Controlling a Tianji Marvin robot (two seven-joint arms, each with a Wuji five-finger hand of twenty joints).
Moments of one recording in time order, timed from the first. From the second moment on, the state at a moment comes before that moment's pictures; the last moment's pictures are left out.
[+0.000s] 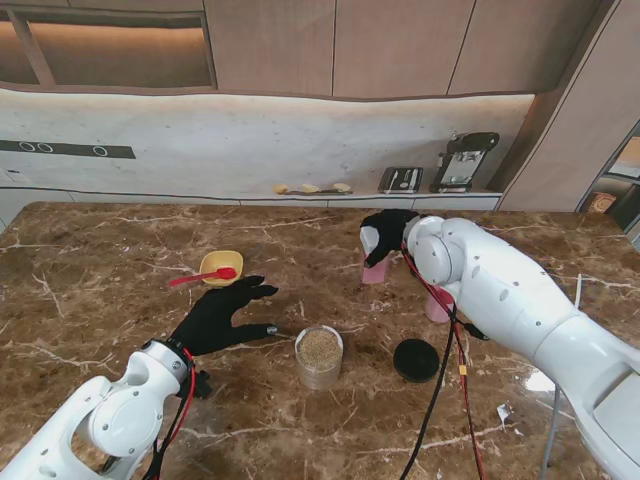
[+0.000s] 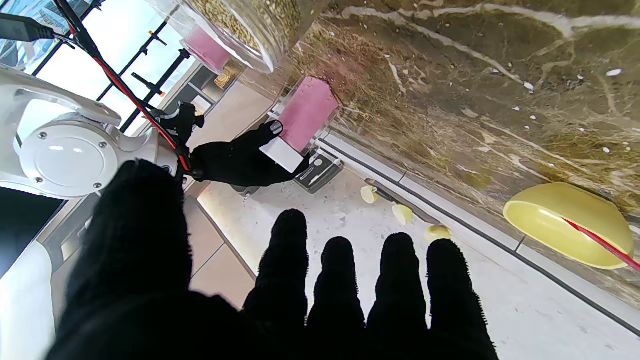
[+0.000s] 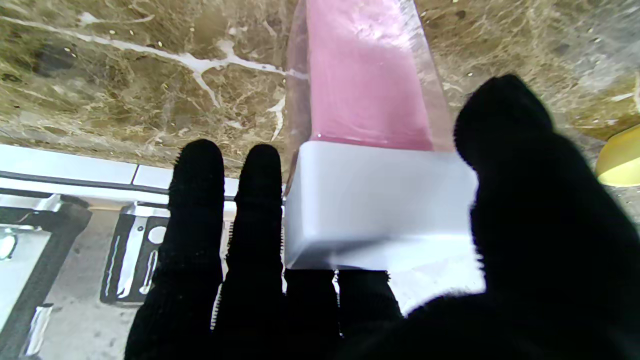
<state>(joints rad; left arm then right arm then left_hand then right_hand) 1.74 -1.09 -1.28 -1.78 0.58 -0.11 -0.04 -0.74 -1.12 0.59 -0.98 -0.64 0.06 0.21 0.64 -0.19 0.03 -0.04 0.42 -0.02 0.19 0.18 0.27 -0.03 0.20 0.21 0.25 0.06 0.13 0.36 -0.02 0.01 0.65 0.32 0.56 -0.65 0.55 -0.11 0.41 0.00 0.47 0.86 0.54 -0.03 0.58 0.59 0.72 -0.02 0.64 0.56 0.60 0.04 1.04 0.46</state>
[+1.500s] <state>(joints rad) 1.54 -1.10 -1.16 -1.72 0.46 -0.11 -0.07 -1.18 -1.08 1.06 -1.73 -0.73 0.03 0.21 0.55 -0.57 0.41 -0.08 0.18 0.08 0.08 0.16 0.20 0.03 0.10 0.19 0.38 0.20 0.24 0.46 0.13 0.22 0.92 0.55 0.53 -1.06 0.85 -0.33 0.75 -0.05 0.72 0.54 1.05 0.05 0.48 0.74 1.20 -0.02 0.91 0.68 1.02 0.06 1.41 0.41</state>
